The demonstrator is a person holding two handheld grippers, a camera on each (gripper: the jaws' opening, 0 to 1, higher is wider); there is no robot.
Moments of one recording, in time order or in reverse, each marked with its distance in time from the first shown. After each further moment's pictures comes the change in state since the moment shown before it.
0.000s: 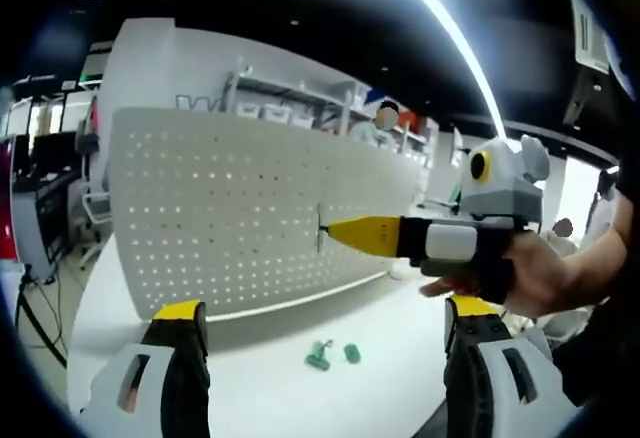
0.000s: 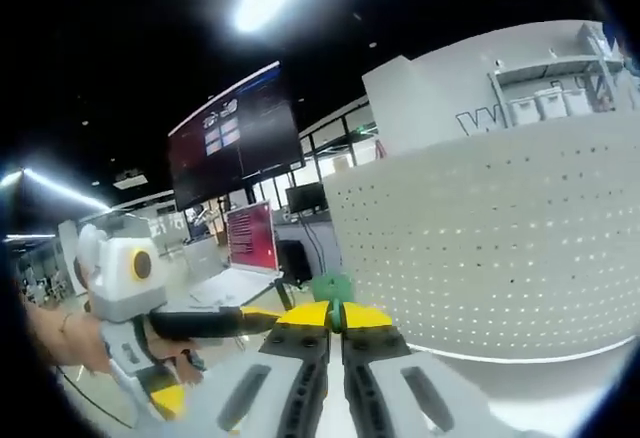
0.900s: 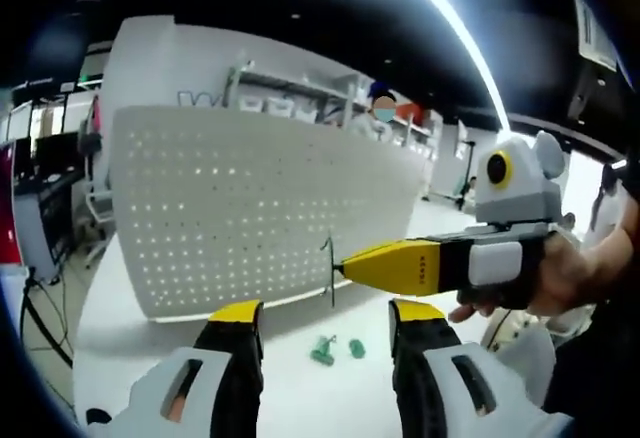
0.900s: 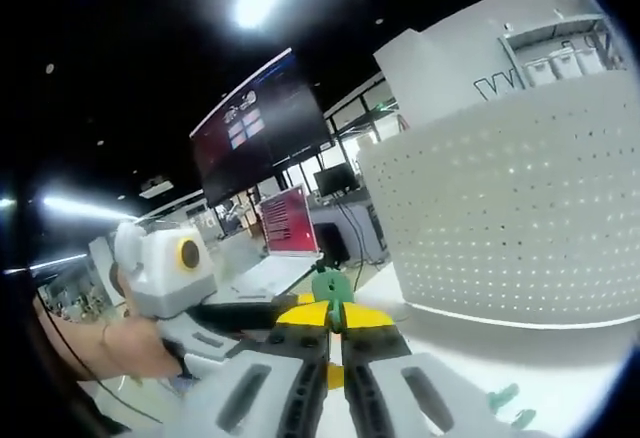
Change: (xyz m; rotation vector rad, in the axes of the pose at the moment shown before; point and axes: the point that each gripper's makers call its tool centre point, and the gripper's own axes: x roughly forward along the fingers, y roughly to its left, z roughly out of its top) left arm 0.001 0.004 -0.002 0.012 0.032 0.022; right arm -0.011 0.047 -0.022 0.123 0.114 0.180
